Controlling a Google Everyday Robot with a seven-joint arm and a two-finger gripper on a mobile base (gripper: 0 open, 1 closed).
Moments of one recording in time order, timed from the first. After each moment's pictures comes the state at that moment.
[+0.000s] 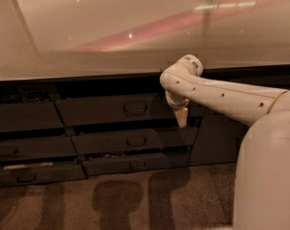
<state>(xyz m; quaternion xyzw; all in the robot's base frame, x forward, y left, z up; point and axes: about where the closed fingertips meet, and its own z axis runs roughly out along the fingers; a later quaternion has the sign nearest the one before) 0.724 -0.152 0.621 -0.78 0.60 -0.19 0.10</state>
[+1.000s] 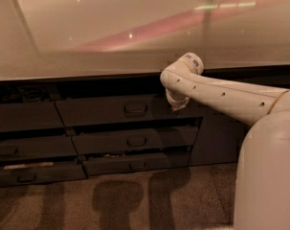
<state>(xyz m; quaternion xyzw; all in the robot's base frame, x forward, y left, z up) 0.724 -0.152 0.621 -0.78 0.60 -0.19 0.10</state>
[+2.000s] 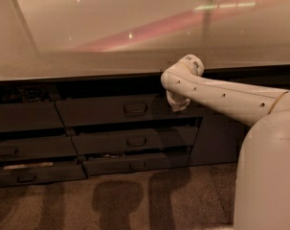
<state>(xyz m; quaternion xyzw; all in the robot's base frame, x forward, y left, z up) 0.724 -0.152 0.621 -0.78 0.60 -0.19 0.10</state>
